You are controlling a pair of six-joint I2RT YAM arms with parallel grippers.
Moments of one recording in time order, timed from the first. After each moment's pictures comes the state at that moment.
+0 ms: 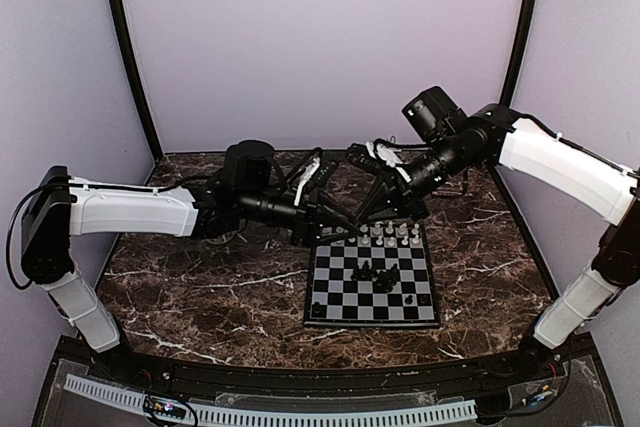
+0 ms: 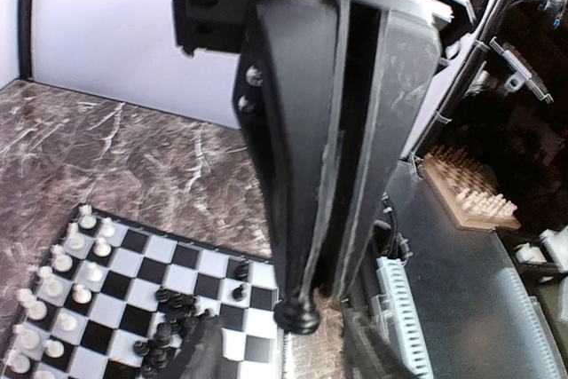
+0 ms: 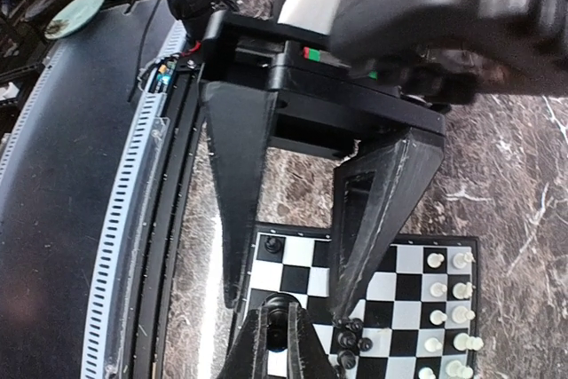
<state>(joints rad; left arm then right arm) -0.87 1.66 1.11 0.27 0.78 -0.15 0.75 1.55 1.52 -0.95 -0.75 -0.65</state>
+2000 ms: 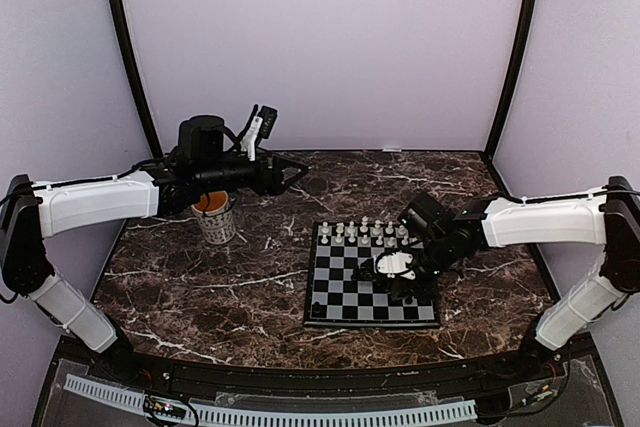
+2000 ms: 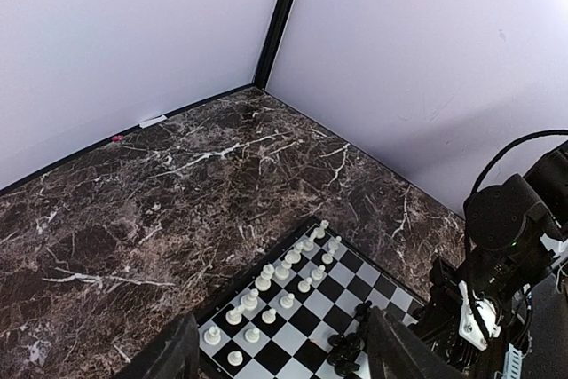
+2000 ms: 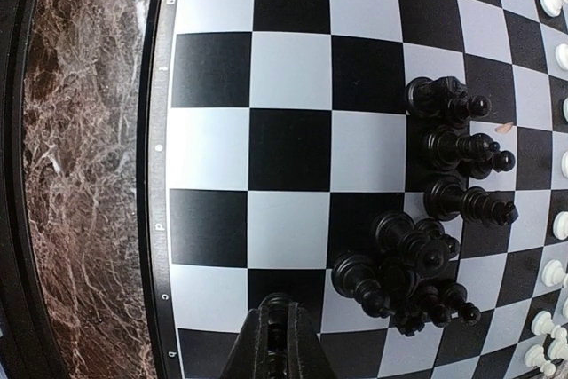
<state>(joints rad) -0.65 1.50 1.07 0.17 0.36 -0.20 0.83 1.49 0.88 -0.63 -0.25 -0.70</state>
